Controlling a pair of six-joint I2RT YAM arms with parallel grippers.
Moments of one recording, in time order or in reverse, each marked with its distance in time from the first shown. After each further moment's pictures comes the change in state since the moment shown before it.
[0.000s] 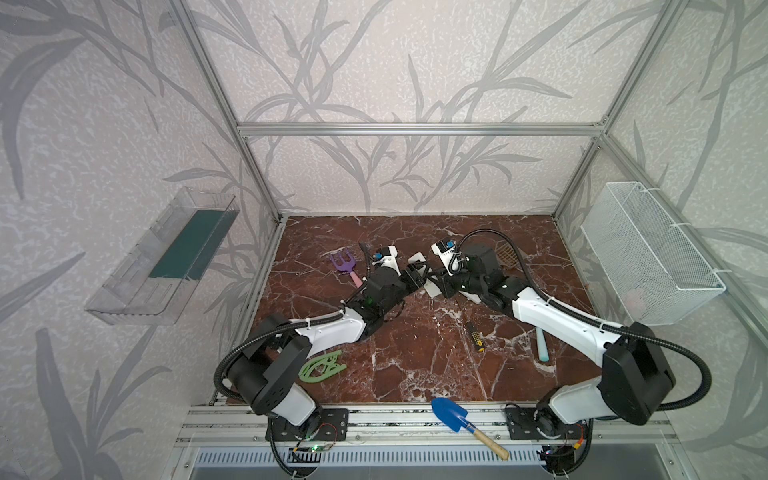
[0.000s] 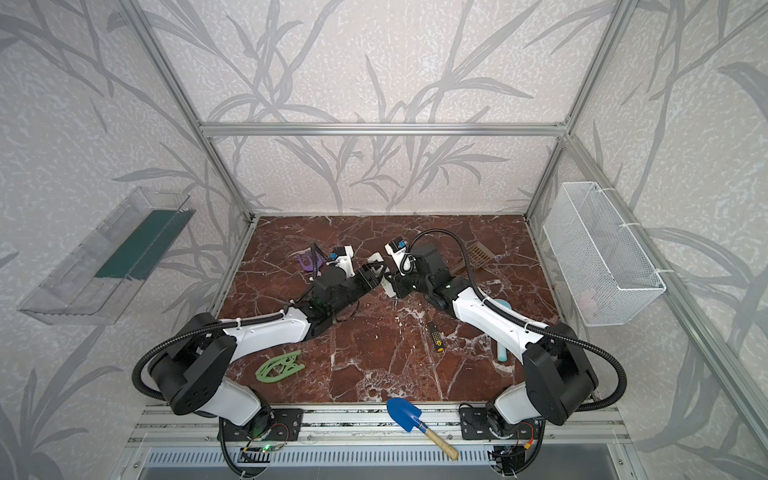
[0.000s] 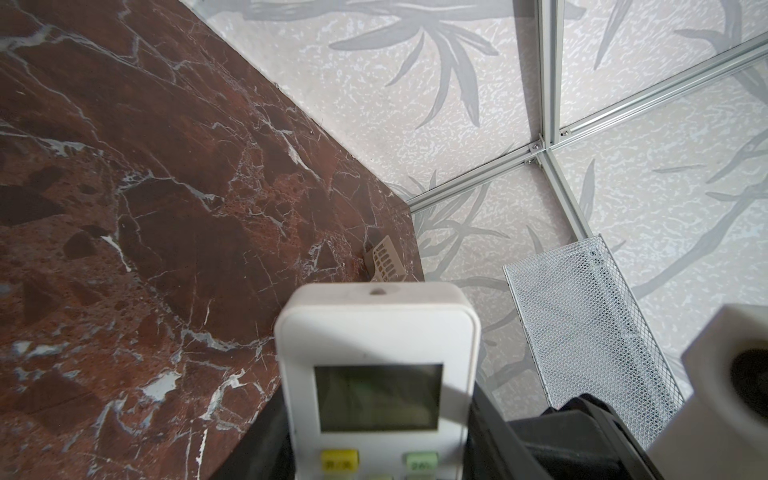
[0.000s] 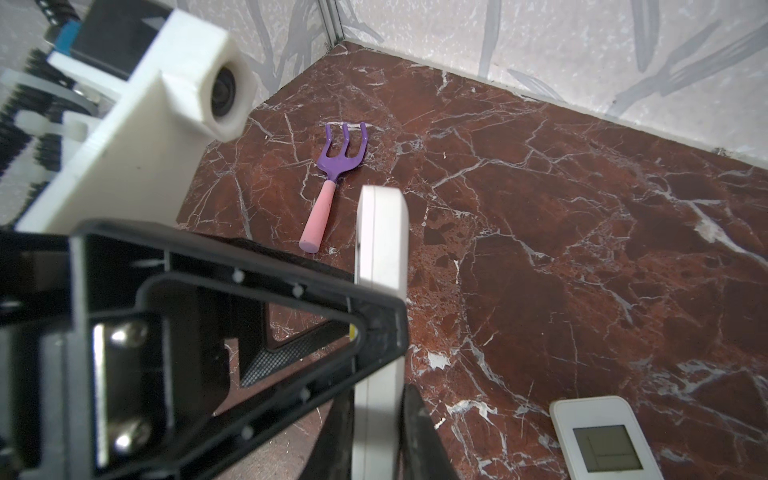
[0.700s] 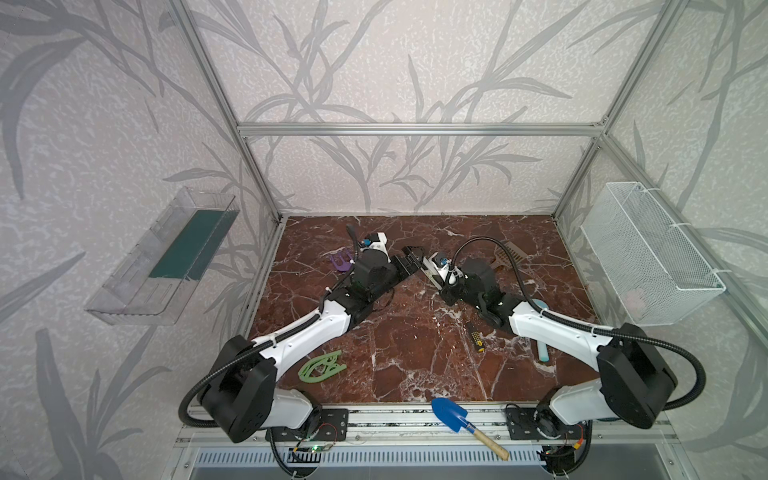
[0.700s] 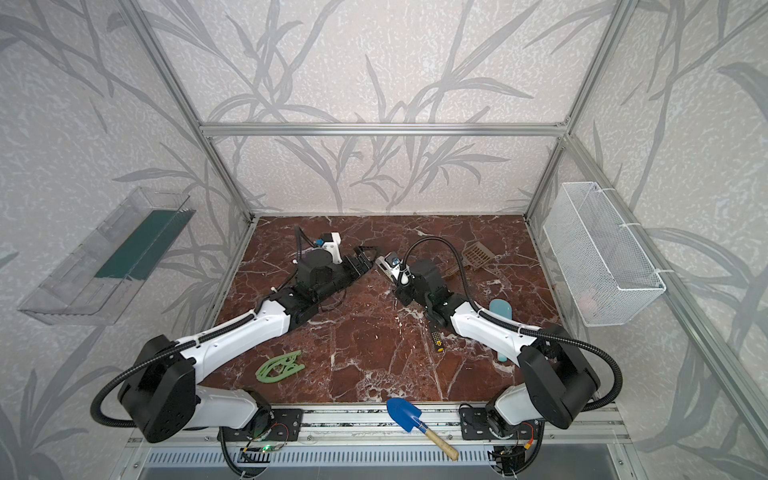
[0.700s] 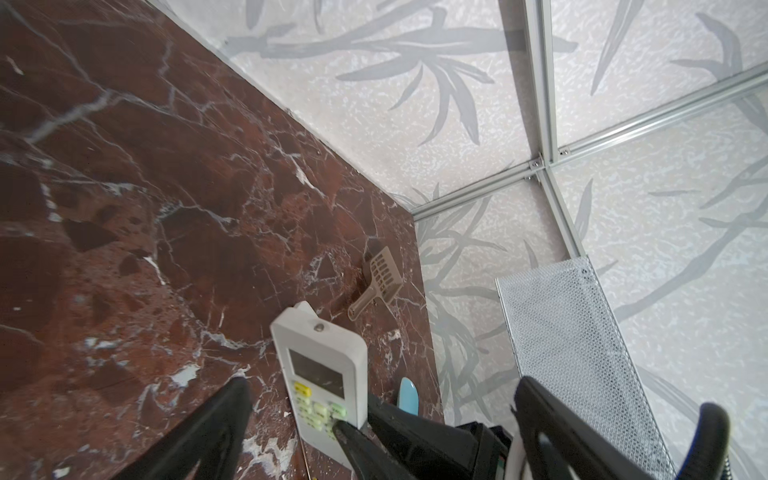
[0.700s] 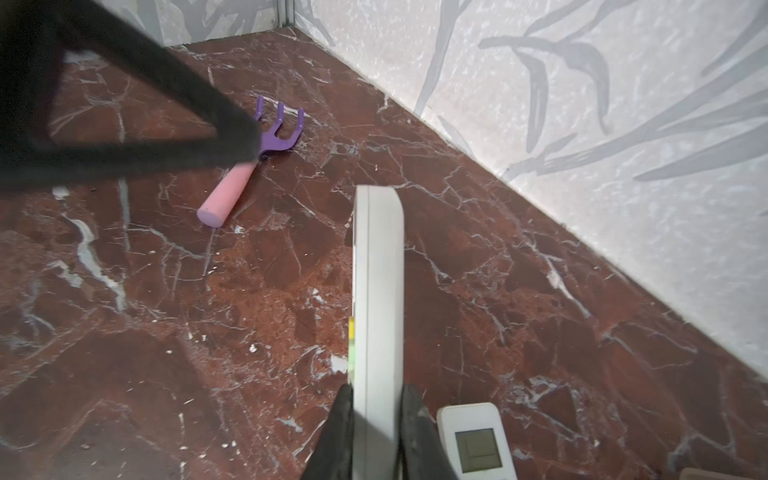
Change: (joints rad) left arm 0.107 -0.194 0.162 -0.435 0.042 -0.006; right arm 0.066 -0.017 -0.196 0.298 0.322 -0.361
